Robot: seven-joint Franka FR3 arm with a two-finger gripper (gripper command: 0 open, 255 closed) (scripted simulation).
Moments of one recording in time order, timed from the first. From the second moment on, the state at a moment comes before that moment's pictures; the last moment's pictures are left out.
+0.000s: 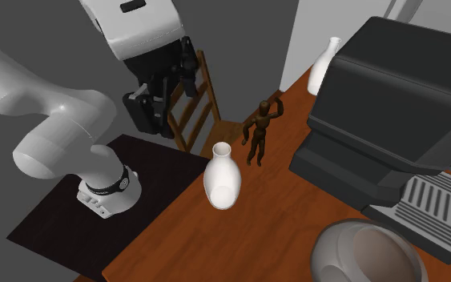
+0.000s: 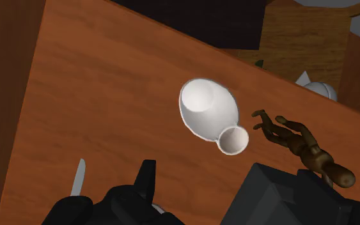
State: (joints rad) arm 0.01 -0.82 -0.05 -2.31 0.10 1.58 -0.01
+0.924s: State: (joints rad) arm 0.12 -0.67 0.20 -2.43 0.14 1.92 0.06
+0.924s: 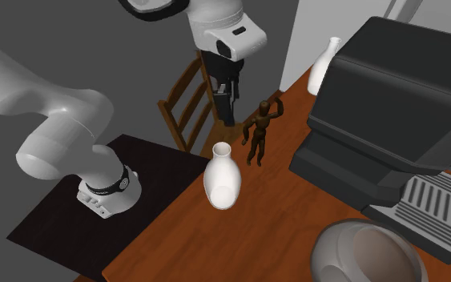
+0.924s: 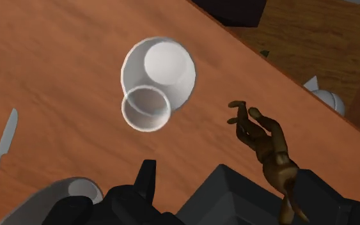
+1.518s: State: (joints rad) arm 0.16 -0.47 0.38 -2.43 0.08 2.15 0.13
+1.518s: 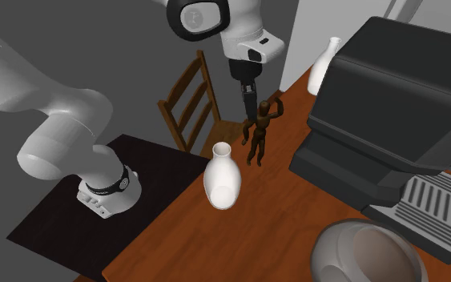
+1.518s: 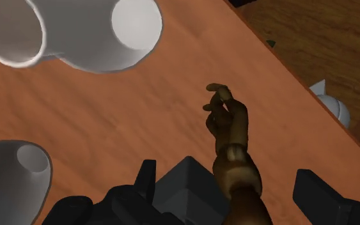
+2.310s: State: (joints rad) arm 0.15 -0.37 0.45 -2.49 0.04 2.31 0.18
